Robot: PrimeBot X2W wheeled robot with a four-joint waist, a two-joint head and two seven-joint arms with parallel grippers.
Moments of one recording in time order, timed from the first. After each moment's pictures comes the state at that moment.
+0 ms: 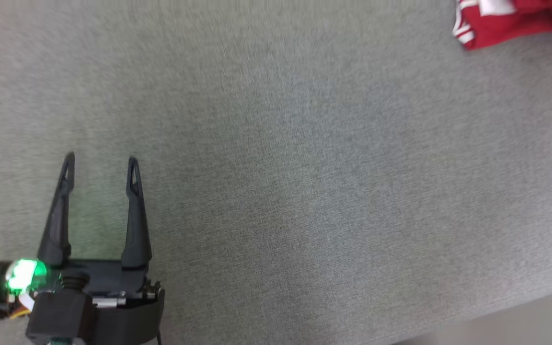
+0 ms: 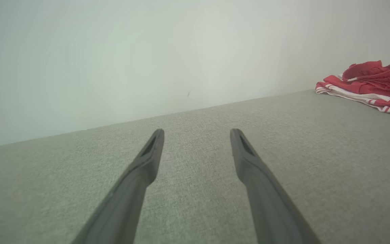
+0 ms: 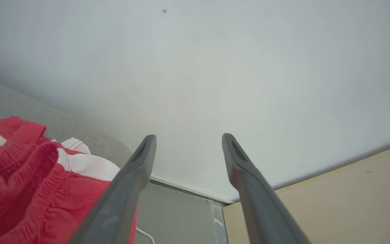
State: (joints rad) left arm -0.18 0.24 -0.19 -0.27 -0.03 0.17 -0.26; right arm -1.73 -0.68 1.04 1.28 0.40 0.13 -0.26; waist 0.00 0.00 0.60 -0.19
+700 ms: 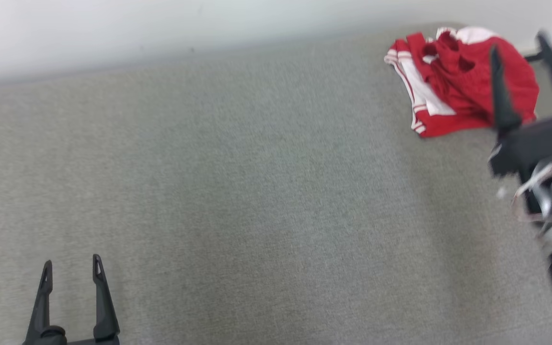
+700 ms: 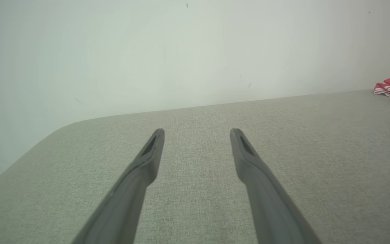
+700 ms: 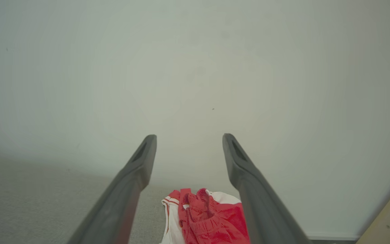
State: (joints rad) left arm 0.06 0.12 0.02 -0.06 -0.06 0.11 -0.26; right arm -0.75 -0.45 0.17 0.52 0.21 0.13 -0.26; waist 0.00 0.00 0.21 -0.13
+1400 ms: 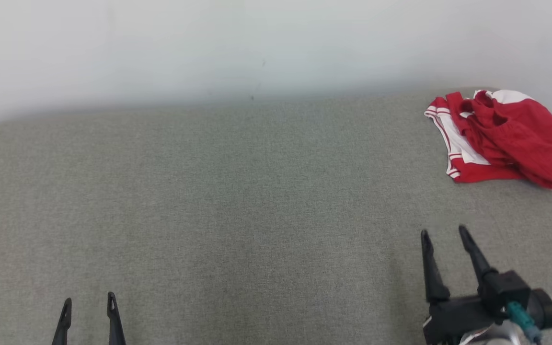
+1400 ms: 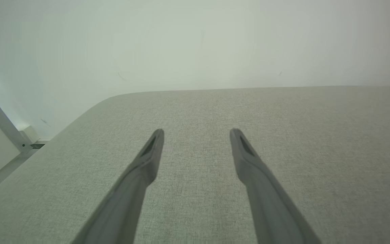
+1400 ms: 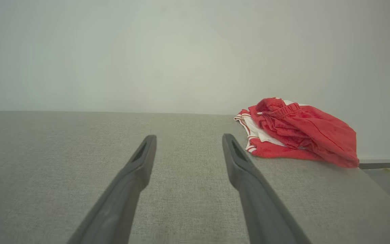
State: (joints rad) left arm 0.09 0.06 0.08 0.11 -0.05 0.03 -0.26; right arm -0.13 -0.08 -0.05 0.28 0.01 0.13 -0.26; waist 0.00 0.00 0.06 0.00
